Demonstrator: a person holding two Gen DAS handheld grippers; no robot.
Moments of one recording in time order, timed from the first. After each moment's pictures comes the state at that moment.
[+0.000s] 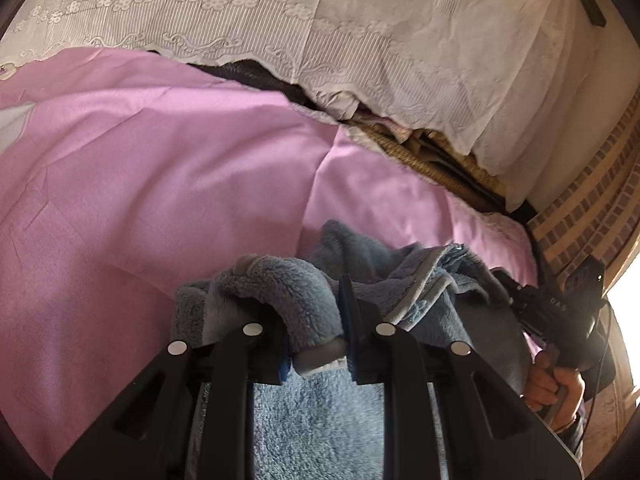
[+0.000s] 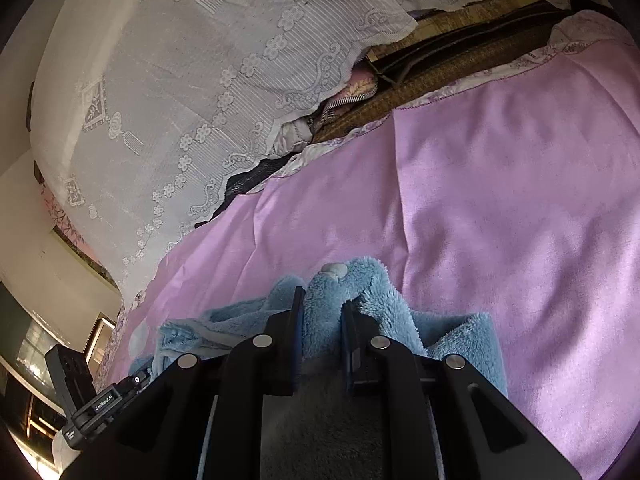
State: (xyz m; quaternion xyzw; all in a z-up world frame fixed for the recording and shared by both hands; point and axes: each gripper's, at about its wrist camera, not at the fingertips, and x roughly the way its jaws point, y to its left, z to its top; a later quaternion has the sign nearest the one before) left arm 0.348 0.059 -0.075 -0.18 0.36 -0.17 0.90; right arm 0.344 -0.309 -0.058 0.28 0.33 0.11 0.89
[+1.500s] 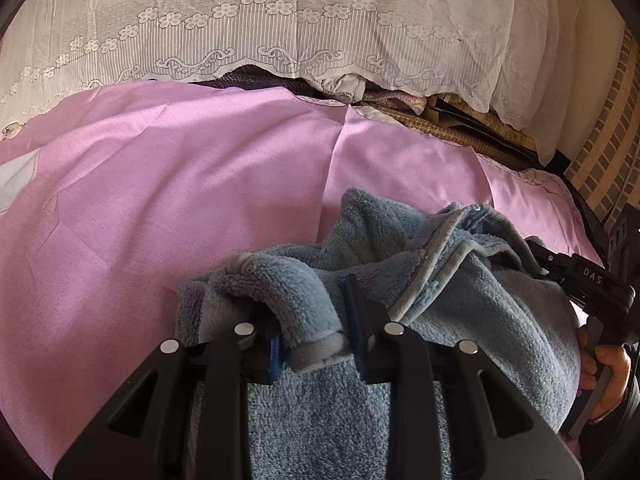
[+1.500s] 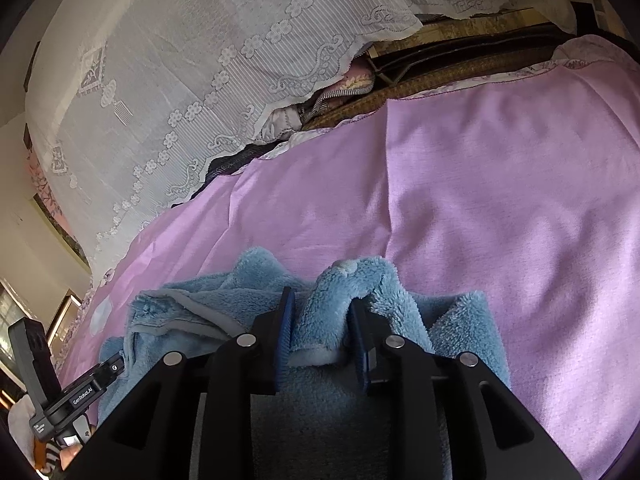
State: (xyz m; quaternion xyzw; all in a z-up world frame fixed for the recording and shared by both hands) left arm 0.339 0.034 -0.086 -0.07 0.34 -0.12 0.93; right arm 0.337 -0.293 -0.080 0.22 0.32 0.08 0.92
